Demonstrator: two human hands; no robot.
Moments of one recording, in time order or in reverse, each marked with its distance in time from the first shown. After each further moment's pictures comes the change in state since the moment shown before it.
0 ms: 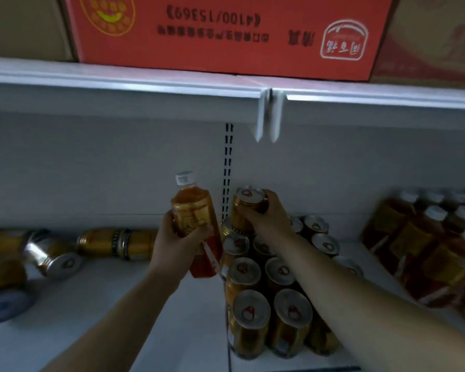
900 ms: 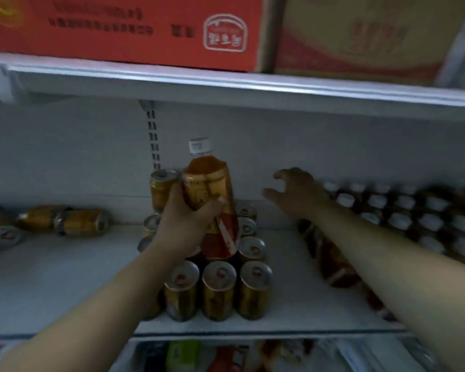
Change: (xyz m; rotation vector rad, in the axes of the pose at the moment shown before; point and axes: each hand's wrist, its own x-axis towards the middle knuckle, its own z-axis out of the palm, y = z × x) left_hand -0.092 0.040 0.179 0.165 -0.021 0.203; right_hand 0.005 -0.018 -0.233 -0.972 -0.164 -0.158
